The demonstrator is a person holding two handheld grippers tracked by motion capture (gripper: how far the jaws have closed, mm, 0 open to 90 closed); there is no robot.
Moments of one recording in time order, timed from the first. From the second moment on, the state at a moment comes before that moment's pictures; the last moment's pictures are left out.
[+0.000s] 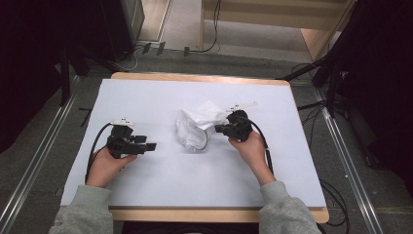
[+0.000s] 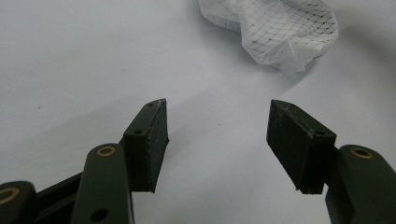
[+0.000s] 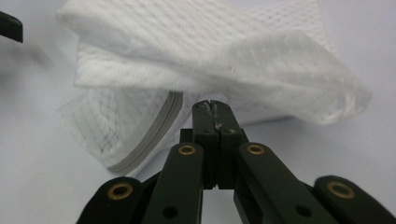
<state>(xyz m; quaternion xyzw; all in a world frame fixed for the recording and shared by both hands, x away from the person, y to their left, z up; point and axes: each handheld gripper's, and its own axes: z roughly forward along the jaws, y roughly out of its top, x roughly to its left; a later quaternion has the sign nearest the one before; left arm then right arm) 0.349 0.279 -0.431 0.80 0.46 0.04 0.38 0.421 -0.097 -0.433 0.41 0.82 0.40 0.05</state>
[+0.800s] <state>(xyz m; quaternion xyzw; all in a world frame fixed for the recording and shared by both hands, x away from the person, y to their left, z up) 0.325 0.299 -0.431 0.79 0.48 0.06 0.38 0.452 -0.078 -0.409 0.38 0.83 0.41 0.06</state>
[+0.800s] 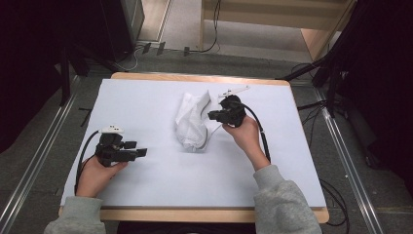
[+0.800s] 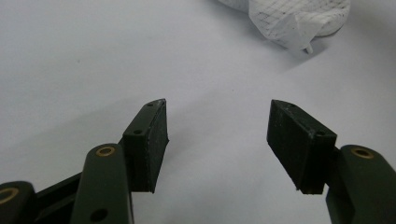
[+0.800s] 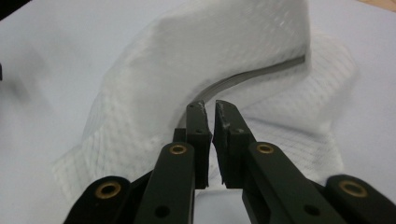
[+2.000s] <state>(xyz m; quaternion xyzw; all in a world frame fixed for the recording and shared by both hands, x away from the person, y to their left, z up) 0.323 0.300 -0.430 0.79 0.48 0.07 0.38 0.417 -0.011 -0.412 0.30 0.85 0.43 0.04</state>
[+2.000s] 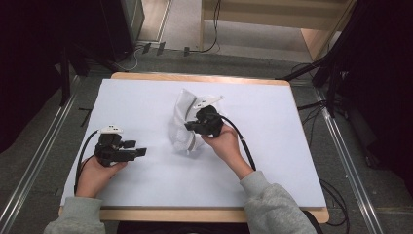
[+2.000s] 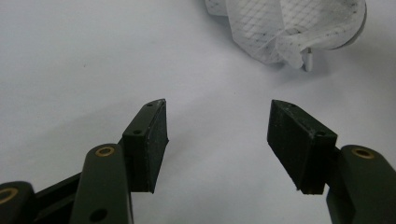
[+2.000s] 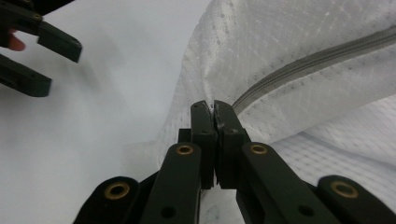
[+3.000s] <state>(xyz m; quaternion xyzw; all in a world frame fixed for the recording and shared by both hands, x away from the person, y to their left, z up) 0.323 0.308 -0.424 0.78 0.48 0.08 0.39 0.396 0.010 -0.398 0.26 0.86 0.44 0.02</state>
